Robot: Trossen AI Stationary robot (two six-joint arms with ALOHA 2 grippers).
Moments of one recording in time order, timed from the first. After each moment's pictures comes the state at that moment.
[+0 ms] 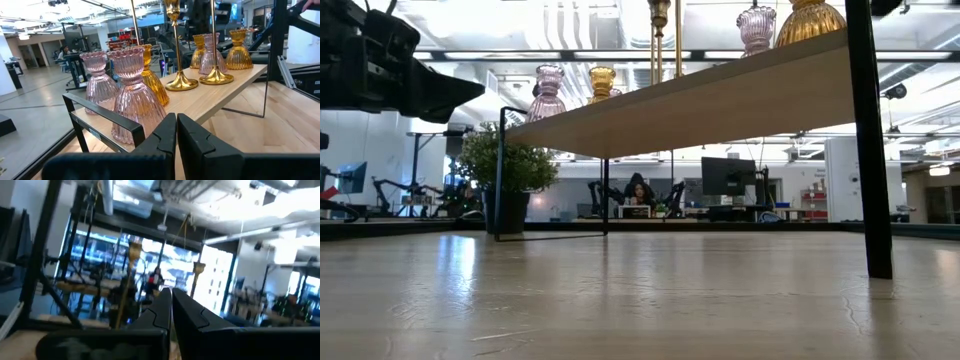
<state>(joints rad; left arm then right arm) 0.08 0.02 0.01 0.02 -0.05 0.14 0.65 0.53 0.22 0.83 0.75 -0.58</state>
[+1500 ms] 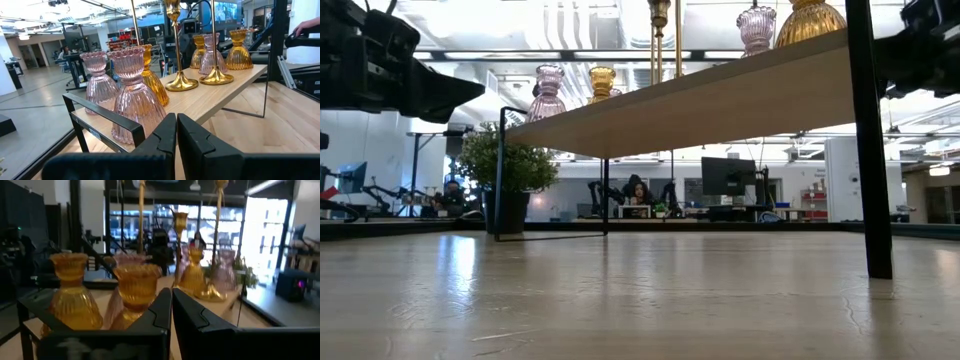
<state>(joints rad) 0.08 0.02 0.01 0.03 -0.05 0.14 0.11 0.00 0.01 0.17 0.10 -0.03</state>
